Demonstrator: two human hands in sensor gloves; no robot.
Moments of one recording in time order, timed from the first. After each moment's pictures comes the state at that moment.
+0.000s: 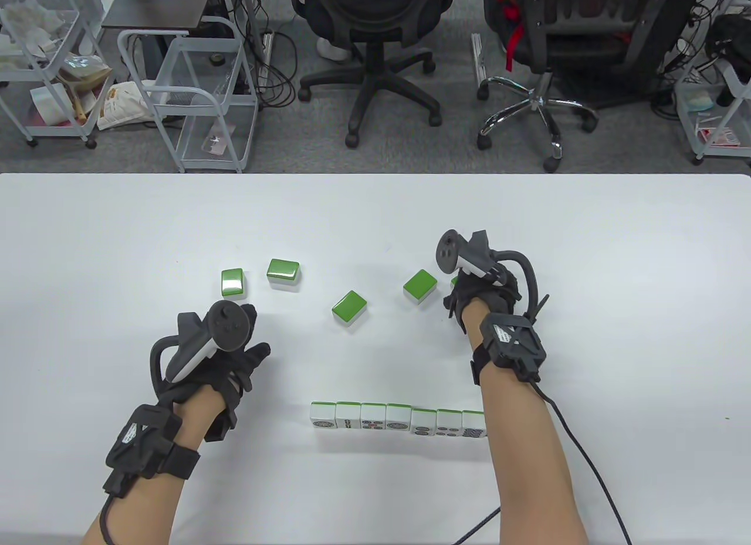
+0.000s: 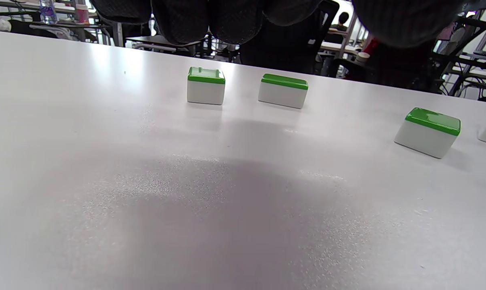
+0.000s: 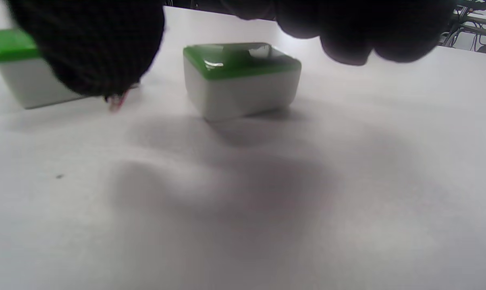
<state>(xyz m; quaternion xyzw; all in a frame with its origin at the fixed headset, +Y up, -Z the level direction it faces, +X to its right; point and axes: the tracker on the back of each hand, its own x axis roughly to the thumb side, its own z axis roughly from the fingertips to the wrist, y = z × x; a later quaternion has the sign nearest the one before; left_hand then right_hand) -0.260 -0.714 -0.304 -0.13 0.04 0.07 0.99 0.133 -0.732 -0.448 0.01 -0.16 -0.99 0.06</state>
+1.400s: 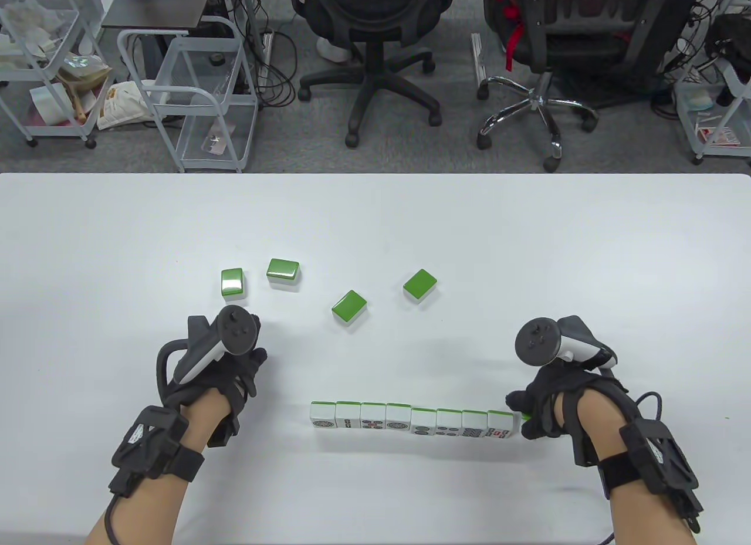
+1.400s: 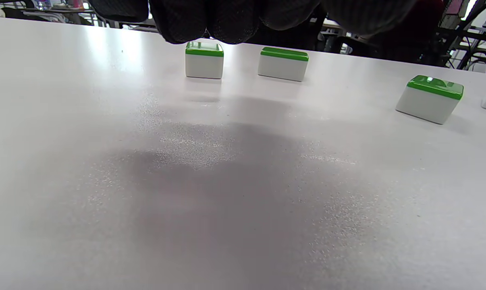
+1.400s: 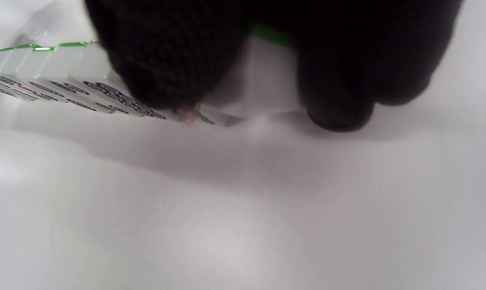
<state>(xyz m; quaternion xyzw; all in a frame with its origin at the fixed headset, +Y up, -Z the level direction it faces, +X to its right) -0.254 -0.726 -0.302 -0.16 0.03 0.06 0.98 0.234 -0.732 -0.284 -0.13 -0.45 -0.87 -0.13</state>
